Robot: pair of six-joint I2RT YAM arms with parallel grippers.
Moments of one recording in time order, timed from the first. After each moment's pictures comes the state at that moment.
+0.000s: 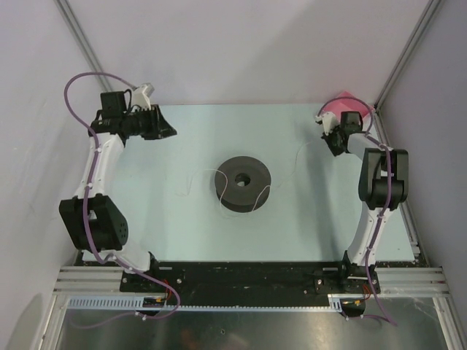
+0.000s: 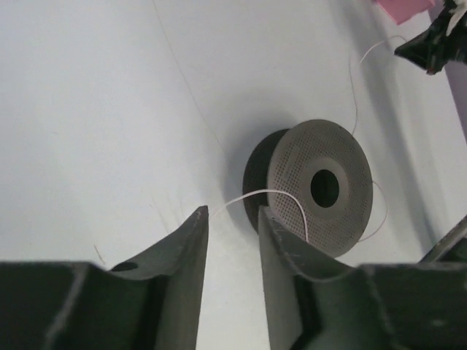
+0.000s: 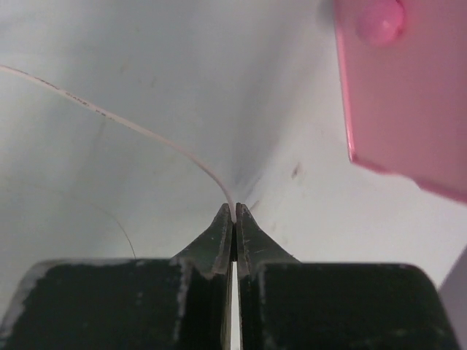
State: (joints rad) left arm 0.10 1.59 1.52 -0.65 0.70 -0.02; right arm -0.05 2.08 1.44 -0.23 -0.12 -0.64
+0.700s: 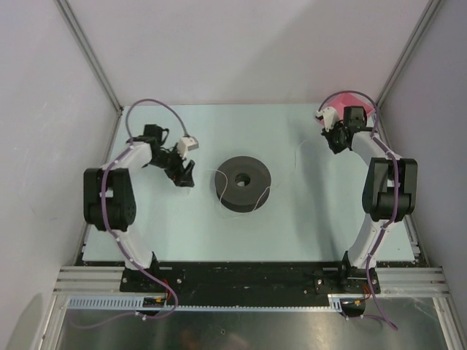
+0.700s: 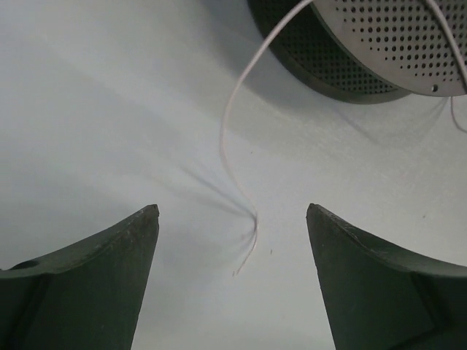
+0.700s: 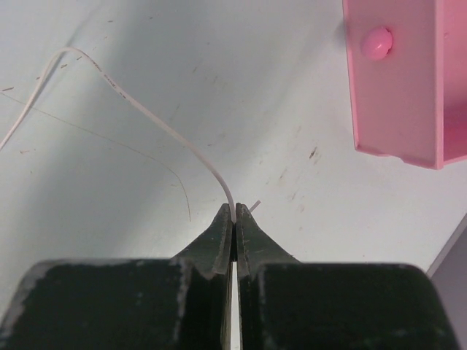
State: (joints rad) left arm 0.01 1.74 1.24 -0.74 0.69 0.78; right arm -0.04 1.91 1.40 -0.36 -0.21 -0.63
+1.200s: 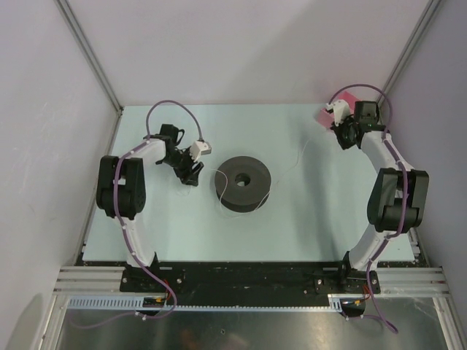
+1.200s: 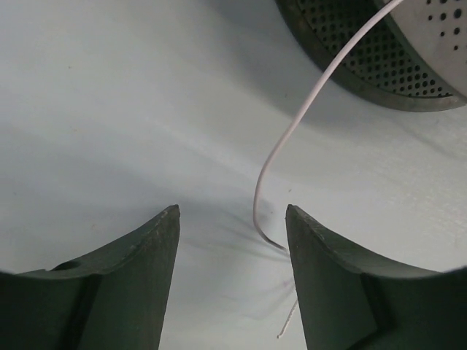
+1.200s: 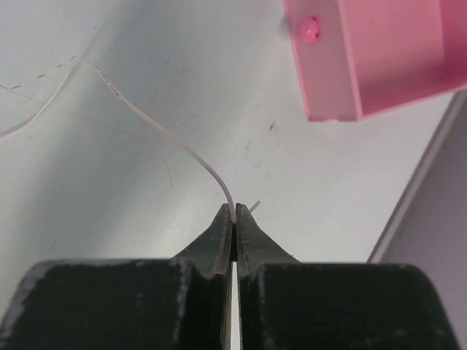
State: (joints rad) left arm -0.11 1.94 1.32 -0.70 0.57 0.87; right arm -0.07 1.79 1.40 -0.43 -0.19 -0.60
